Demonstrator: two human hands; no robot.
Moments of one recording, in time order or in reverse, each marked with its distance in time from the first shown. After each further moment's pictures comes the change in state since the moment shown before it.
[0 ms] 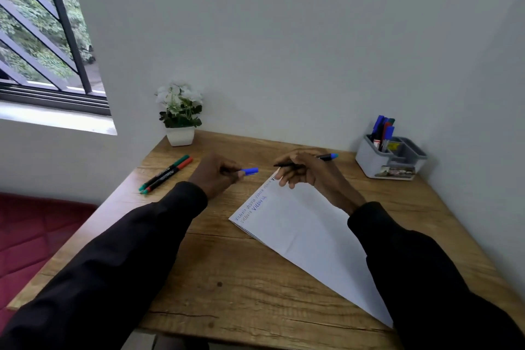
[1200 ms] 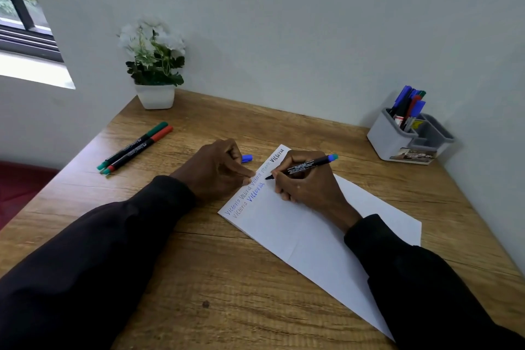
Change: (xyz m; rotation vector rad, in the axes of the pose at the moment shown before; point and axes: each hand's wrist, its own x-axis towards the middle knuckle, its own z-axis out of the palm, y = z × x) left_hand 0.012 -0.026 0.023 0.118 -0.191 0.156; right_hand 0.000 0.055 0.024 -0.300 0.234 0.034
